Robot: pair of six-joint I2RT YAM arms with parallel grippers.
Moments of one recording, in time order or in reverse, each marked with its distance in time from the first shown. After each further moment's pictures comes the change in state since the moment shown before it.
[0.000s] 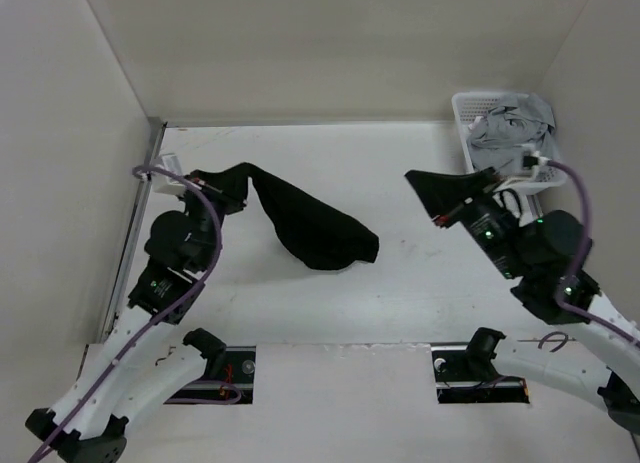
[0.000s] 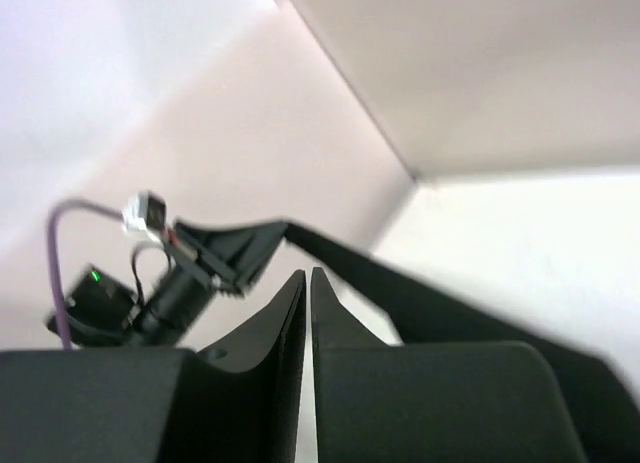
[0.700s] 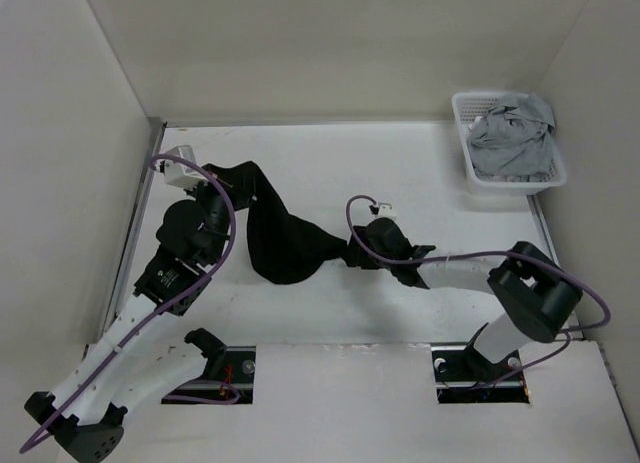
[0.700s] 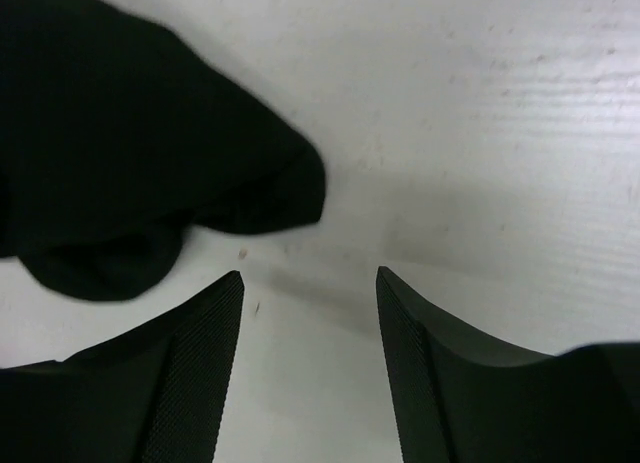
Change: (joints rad) left arm -0.054 0.053 0.108 -0.053 -0.087 0.075; right arm -0.108 0.754 -0.409 0.224 -0.100 0.113
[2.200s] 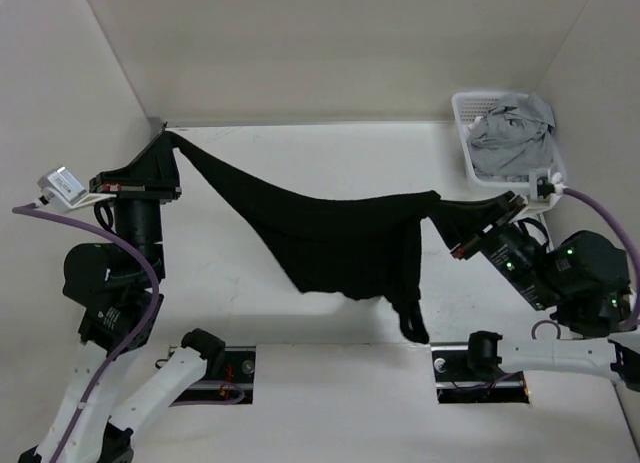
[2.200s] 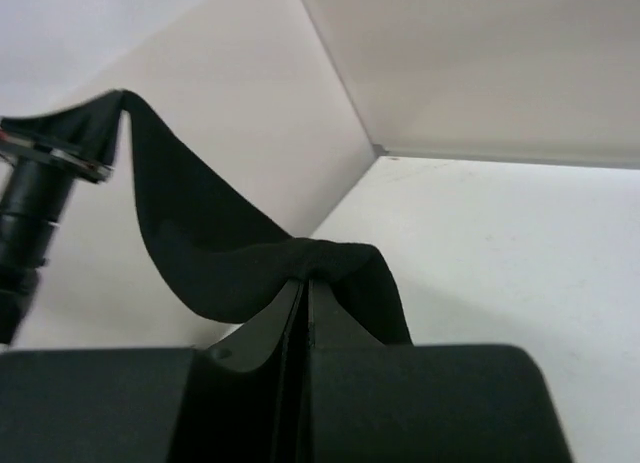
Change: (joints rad) left arm 0.141 -0.151 0.200 0.079 -0.049 0.061; right arm 0.517 -0.837 0.577 -0.457 0.477 -0.383
